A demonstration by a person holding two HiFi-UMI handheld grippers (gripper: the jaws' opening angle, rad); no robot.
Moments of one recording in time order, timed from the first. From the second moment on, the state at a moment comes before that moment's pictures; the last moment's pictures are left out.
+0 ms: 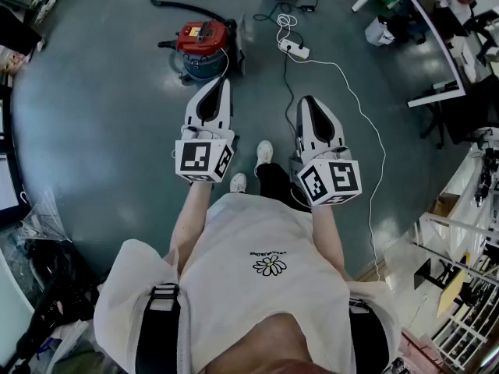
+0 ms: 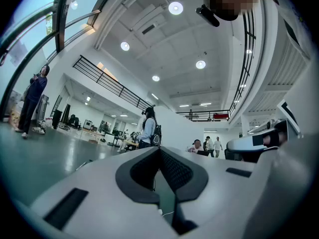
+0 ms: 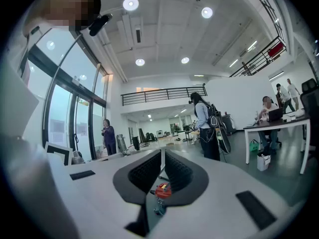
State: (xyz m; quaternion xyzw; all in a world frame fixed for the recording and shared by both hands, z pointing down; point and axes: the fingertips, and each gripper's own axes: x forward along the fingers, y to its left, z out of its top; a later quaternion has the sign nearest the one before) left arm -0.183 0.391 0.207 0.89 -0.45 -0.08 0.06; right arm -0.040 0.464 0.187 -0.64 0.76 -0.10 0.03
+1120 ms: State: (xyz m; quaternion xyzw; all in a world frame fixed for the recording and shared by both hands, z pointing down) left arm -0.083 0.120 0.198 0.84 -0.54 -0.03 0.02; right arm 0.060 0.137 0.231 -0.51 0.84 -0.15 0.05
